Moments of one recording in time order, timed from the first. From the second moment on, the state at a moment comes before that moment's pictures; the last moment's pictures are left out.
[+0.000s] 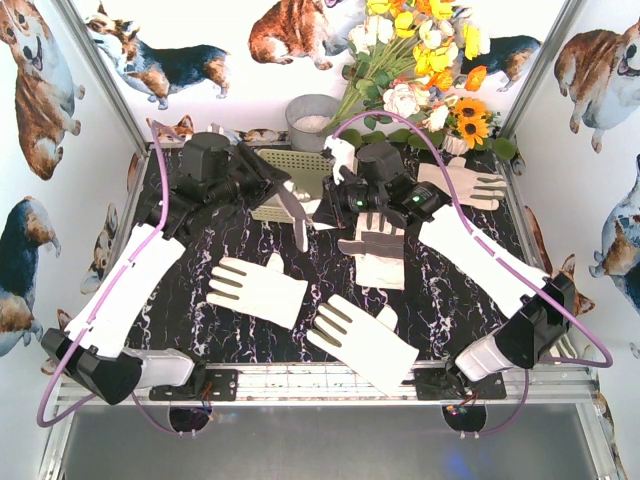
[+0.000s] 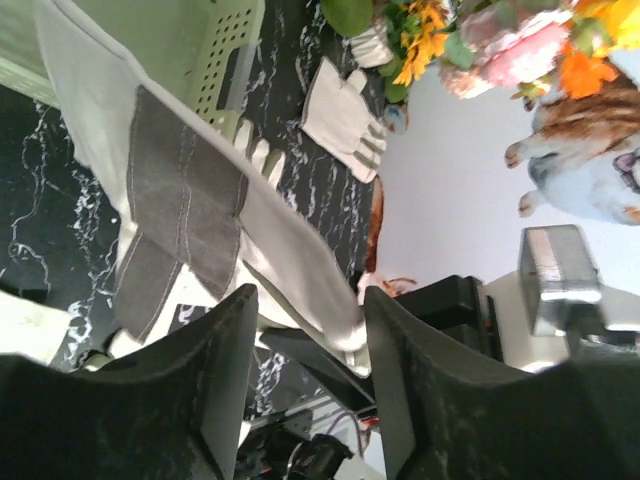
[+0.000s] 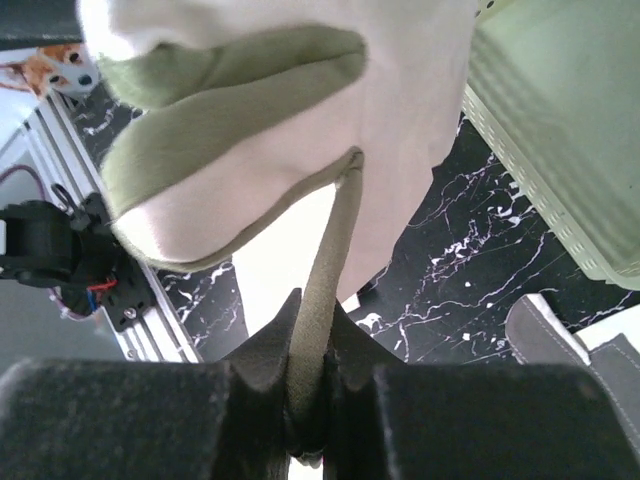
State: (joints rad) left arm -0.47 1.29 1.47 -0.65 0.06 -1.14; right arm 0.65 1.48 1.46 -0.51 -0.42 0.14
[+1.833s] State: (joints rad) left arm -0.87 1.52 1.55 -0.51 -0.01 -0.09; right arm 0.40 1.35 1.68 -0.85 -0.47 0.89
